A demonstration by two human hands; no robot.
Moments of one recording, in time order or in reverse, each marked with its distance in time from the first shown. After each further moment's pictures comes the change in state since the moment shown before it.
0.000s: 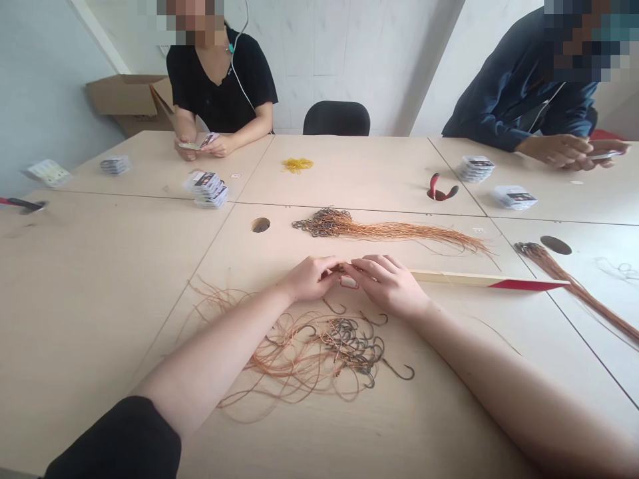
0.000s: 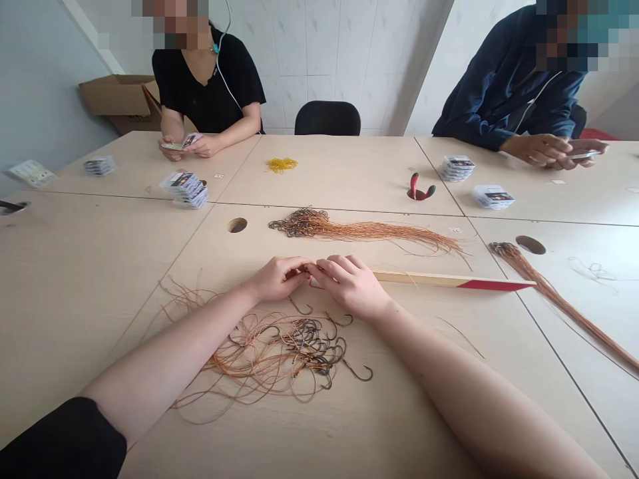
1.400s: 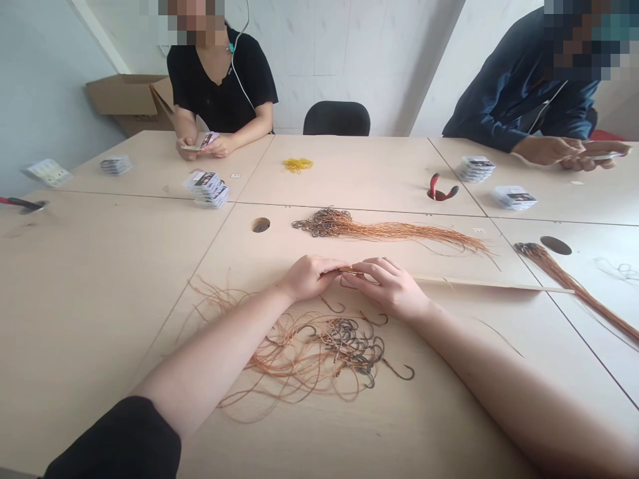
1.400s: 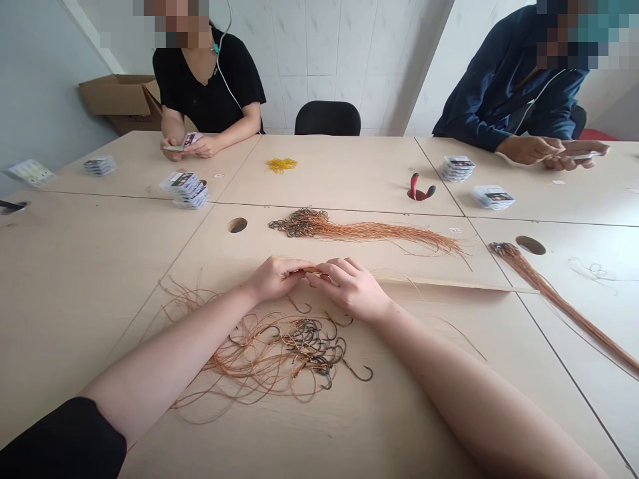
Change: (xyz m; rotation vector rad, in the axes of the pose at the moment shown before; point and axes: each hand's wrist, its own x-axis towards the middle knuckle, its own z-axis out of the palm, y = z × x) left_hand 0.002 -0.011 0.000 0.149 0.147 0.257; right_hand -0.002 0.000 0.000 0.086 0.067 -0.033
